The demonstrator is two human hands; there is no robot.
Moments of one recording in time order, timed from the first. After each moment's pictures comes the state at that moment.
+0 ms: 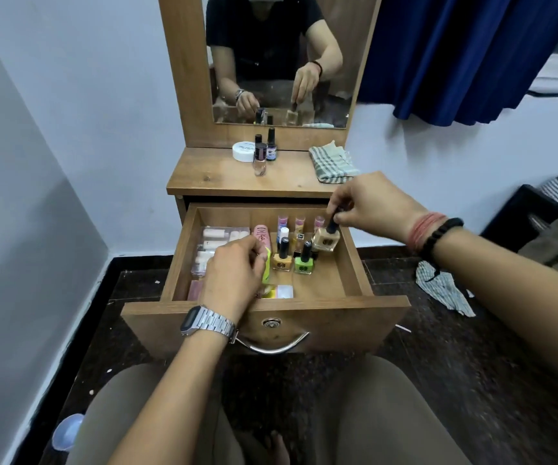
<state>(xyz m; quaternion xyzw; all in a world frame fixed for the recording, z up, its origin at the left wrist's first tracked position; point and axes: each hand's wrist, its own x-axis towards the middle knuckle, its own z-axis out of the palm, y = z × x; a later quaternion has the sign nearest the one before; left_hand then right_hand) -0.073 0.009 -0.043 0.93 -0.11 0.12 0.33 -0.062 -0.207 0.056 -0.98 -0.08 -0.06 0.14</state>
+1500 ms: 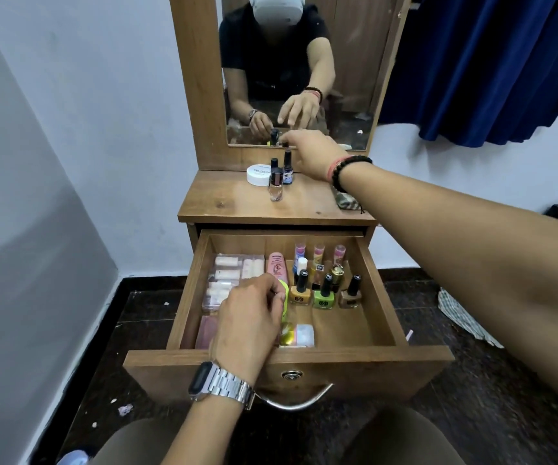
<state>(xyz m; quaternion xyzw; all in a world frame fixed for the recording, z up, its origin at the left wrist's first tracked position) -0.071 0.009 -0.045 0.93 -0.12 0.12 0.32 0.128 -0.158 0.071 -0.98 -0.11 -0.14 0.07</state>
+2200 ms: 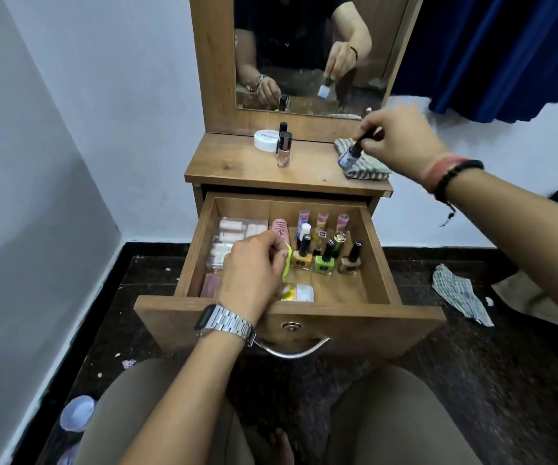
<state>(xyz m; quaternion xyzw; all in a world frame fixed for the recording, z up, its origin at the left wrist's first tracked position) -0.070 0.010 -0.045 0.92 -0.10 0.11 0.37 0.027 -0.222 0.075 -0.96 -0.08 -0.22 0.15</state>
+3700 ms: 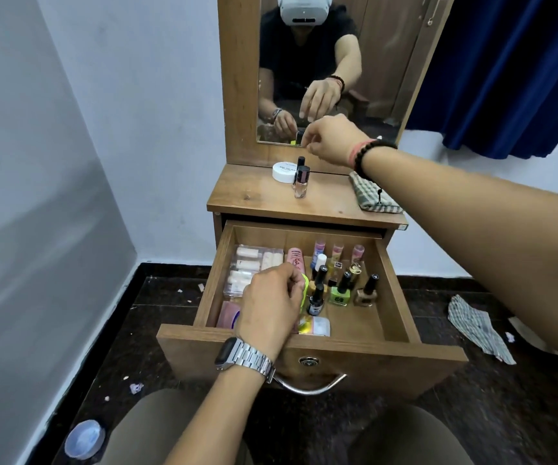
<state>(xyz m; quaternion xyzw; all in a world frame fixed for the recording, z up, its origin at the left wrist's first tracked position) -0.074 0.010 -0.041 0.92 -0.09 0.11 0.37 0.103 -0.132 0.105 -0.98 -0.11 -0.14 0.09</state>
